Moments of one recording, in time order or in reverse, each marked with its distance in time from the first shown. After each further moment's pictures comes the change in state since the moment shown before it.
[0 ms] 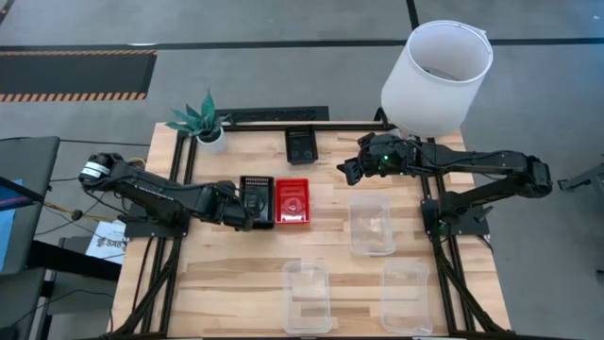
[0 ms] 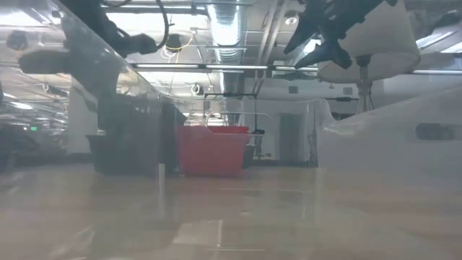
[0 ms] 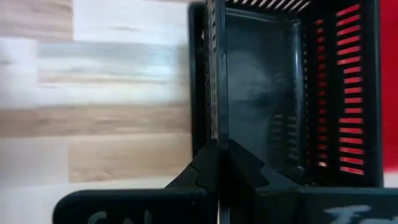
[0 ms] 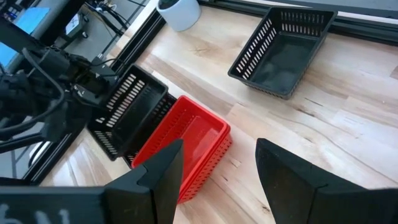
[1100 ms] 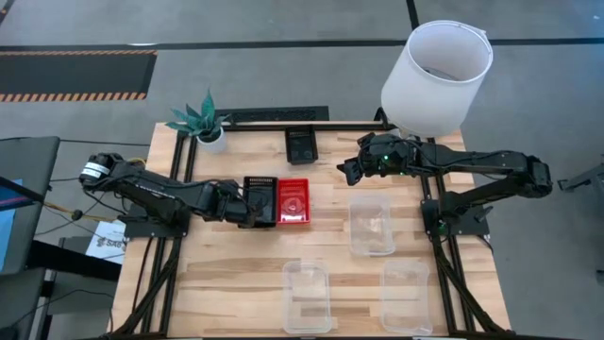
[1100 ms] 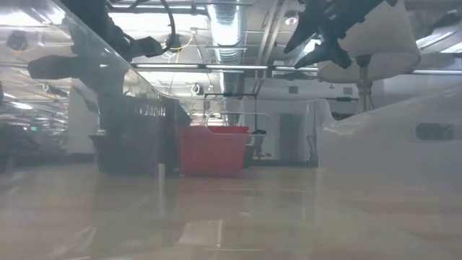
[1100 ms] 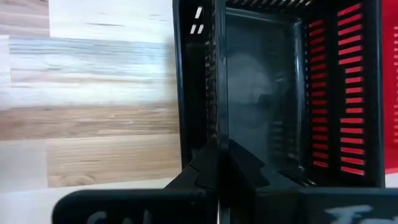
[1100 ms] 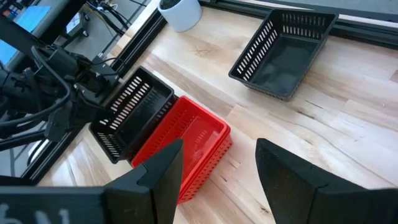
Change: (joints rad) left arm 0.036 0.001 -0.012 0.070 0.028 0.043; right arm 0.000 0.000 0.000 0.003 -0.001 -0.014
